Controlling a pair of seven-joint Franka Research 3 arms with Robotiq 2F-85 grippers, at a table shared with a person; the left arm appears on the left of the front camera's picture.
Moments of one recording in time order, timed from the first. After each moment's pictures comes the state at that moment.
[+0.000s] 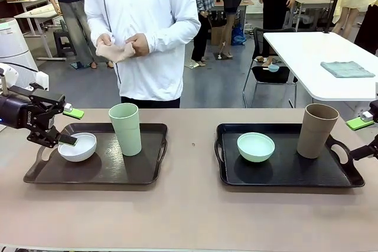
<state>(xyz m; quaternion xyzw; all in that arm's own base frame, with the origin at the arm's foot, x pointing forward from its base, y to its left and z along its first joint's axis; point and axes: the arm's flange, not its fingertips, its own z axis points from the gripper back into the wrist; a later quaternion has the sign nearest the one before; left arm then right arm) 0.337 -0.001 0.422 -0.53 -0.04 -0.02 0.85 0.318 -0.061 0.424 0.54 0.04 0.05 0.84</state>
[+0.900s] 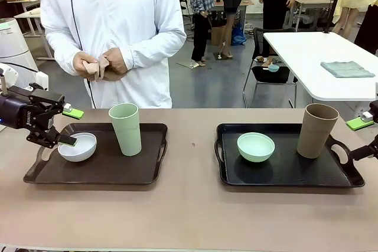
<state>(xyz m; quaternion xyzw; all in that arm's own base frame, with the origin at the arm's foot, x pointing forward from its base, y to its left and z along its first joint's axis) 0.337 0.000 0.422 -0.53 -0.04 -0.02 0.85 0.318 -0.061 0.424 0.54 0.04 0.05 0.84</state>
